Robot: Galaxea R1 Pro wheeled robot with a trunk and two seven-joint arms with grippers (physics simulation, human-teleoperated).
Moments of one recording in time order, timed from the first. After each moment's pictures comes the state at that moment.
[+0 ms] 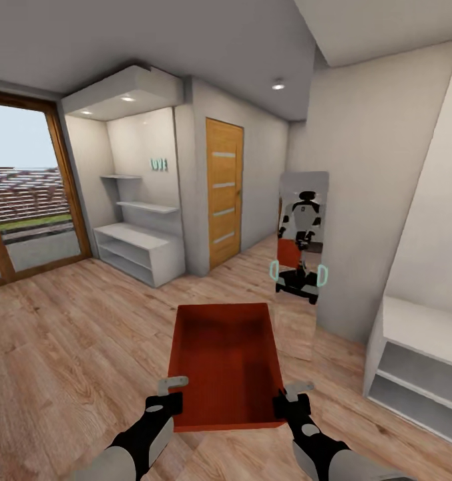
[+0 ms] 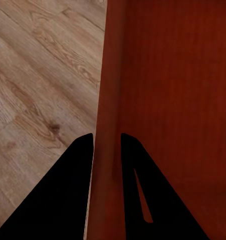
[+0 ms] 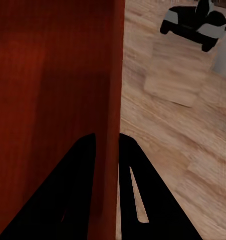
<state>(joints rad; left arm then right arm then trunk) -0.60 -0.15 -0.01 -0.29 0.06 0.04 0.26 -0.65 0.09 0.08 -0.05 0.06 -0.36 -0.13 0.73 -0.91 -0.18</state>
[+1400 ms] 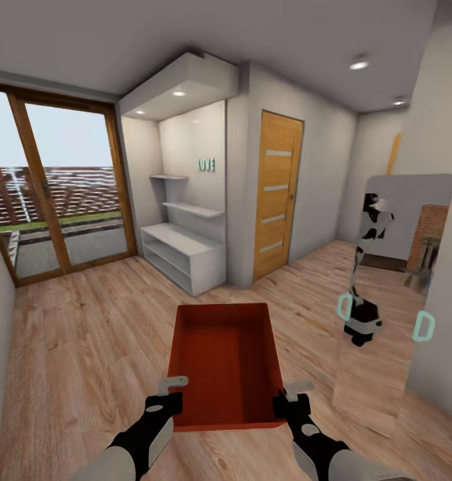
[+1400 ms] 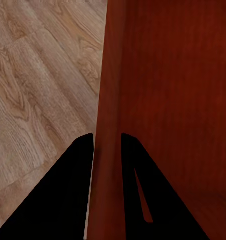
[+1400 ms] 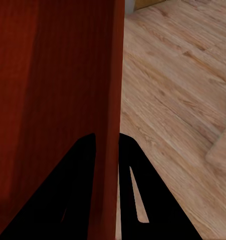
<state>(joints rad) -0.60 -0.15 -0.01 -0.29 0.06 0.04 0.26 -0.65 0.09 0.08 -0.05 0.06 -0.36 -0.13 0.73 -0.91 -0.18</state>
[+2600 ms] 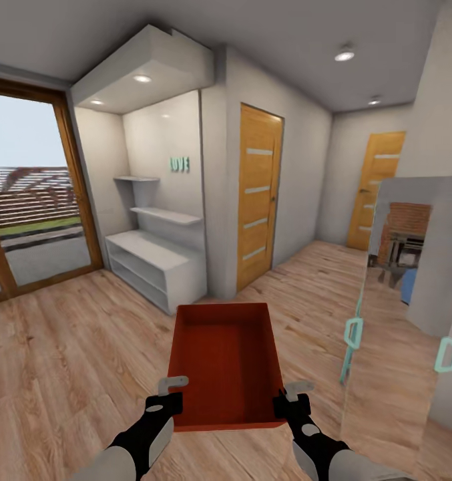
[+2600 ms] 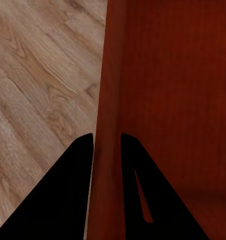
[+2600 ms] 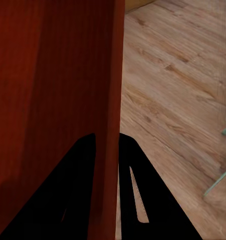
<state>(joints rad) -0.60 -0.15 -0.01 -0.30 0.06 0.04 0.26 -0.65 0.09 0.08 -0.05 0.07 -0.36 -0.13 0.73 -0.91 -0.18</state>
